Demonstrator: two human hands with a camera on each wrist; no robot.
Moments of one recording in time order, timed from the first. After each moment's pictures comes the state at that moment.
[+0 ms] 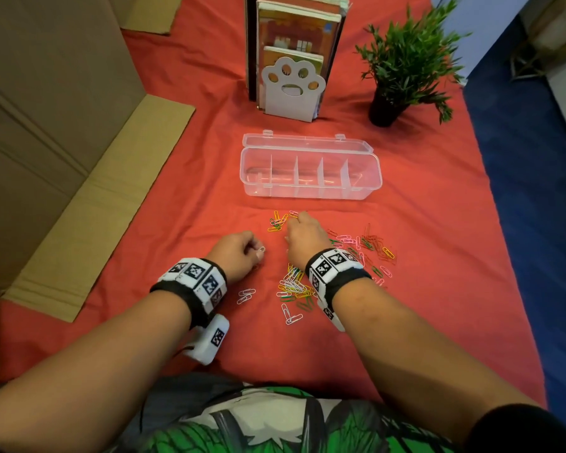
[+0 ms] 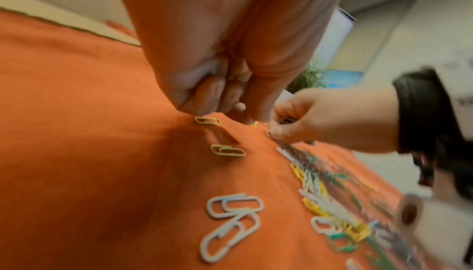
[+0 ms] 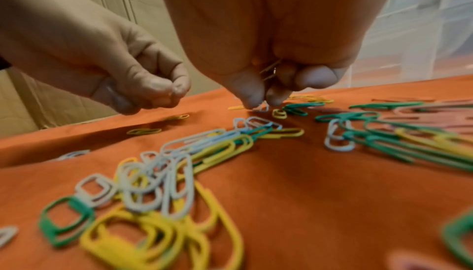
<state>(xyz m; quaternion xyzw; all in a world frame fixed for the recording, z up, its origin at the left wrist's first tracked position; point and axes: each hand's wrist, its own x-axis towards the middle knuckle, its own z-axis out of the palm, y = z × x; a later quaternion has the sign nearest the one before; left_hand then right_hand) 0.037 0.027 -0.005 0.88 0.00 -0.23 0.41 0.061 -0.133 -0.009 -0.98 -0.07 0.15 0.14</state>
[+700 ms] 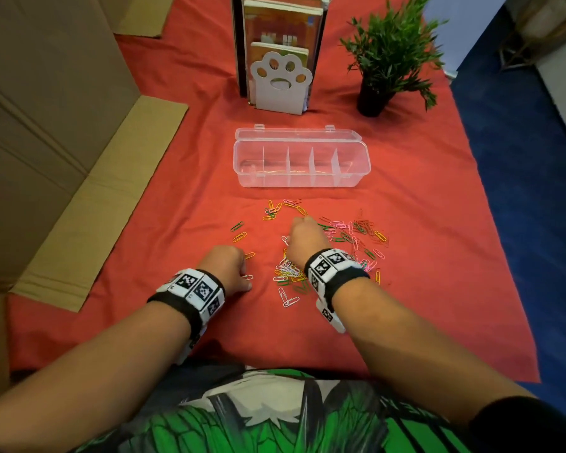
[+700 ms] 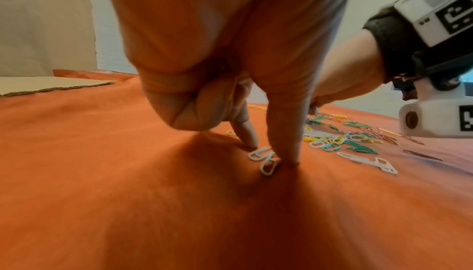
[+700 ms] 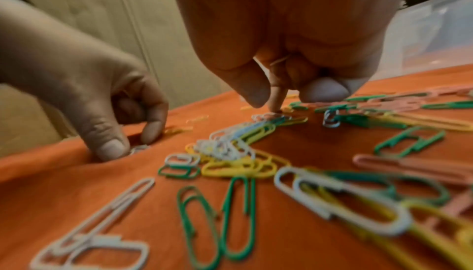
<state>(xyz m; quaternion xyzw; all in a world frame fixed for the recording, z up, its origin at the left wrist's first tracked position) 0.000 0.032 0.006 0.95 -0.07 -0.28 0.11 0.031 -0.140 -0.010 -0.97 0.01 0.17 0.17</state>
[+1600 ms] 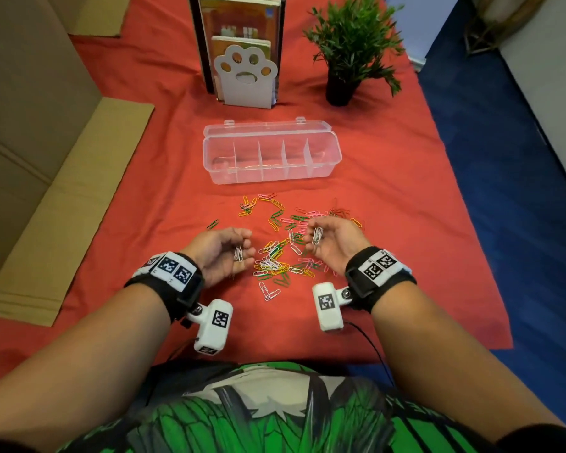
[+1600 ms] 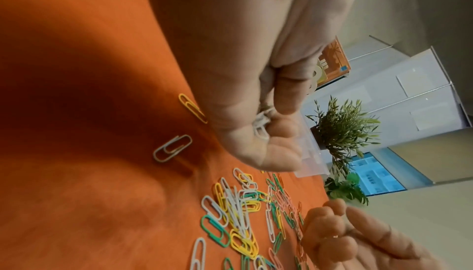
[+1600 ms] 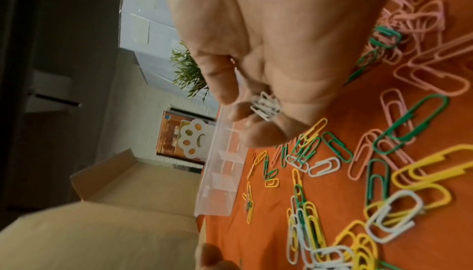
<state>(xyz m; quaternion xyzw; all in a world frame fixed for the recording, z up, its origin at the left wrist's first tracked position) 0.015 0.006 0.015 0.48 0.25 -0.38 0.75 0.001 -0.218 0.014 -0.46 0.31 0.20 0.81</state>
